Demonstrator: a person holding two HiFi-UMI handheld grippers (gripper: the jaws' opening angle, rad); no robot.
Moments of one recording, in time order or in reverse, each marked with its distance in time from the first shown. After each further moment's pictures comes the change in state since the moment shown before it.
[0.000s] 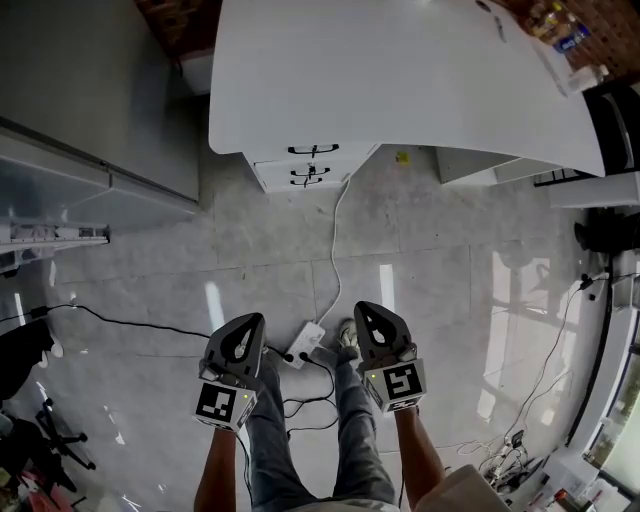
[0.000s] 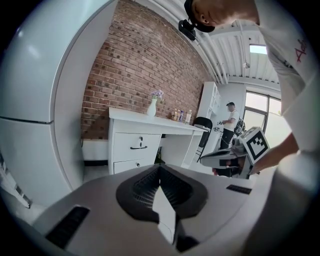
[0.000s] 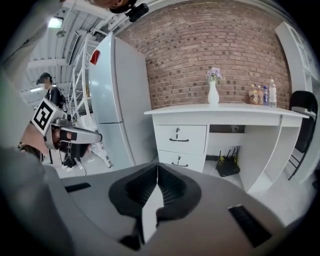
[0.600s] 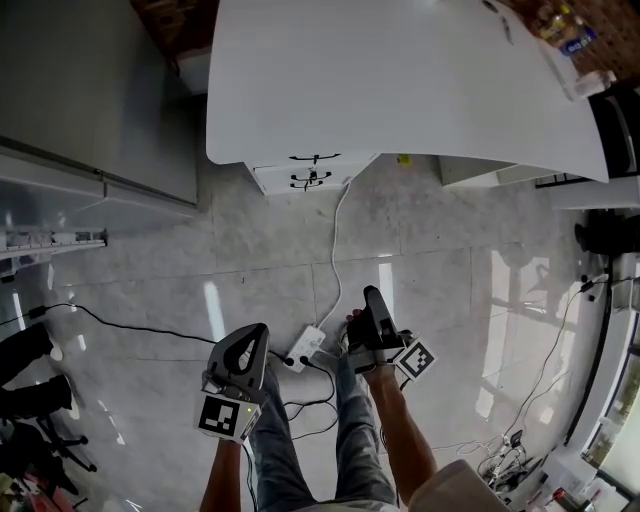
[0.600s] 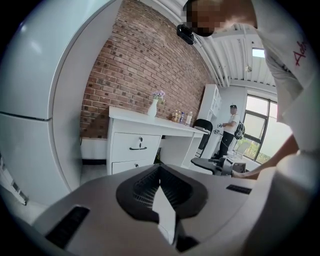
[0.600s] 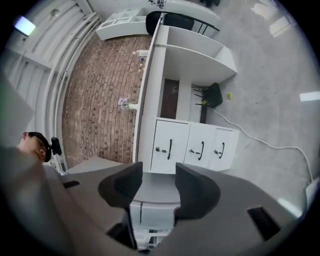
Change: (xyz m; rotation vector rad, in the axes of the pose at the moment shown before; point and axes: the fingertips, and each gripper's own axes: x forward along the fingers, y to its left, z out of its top) left arm 0.007 0.003 0.006 -0.035 -0.005 -0.007; right arm 0.038 -0.061 -0.028 1.379 -0.468 0.205
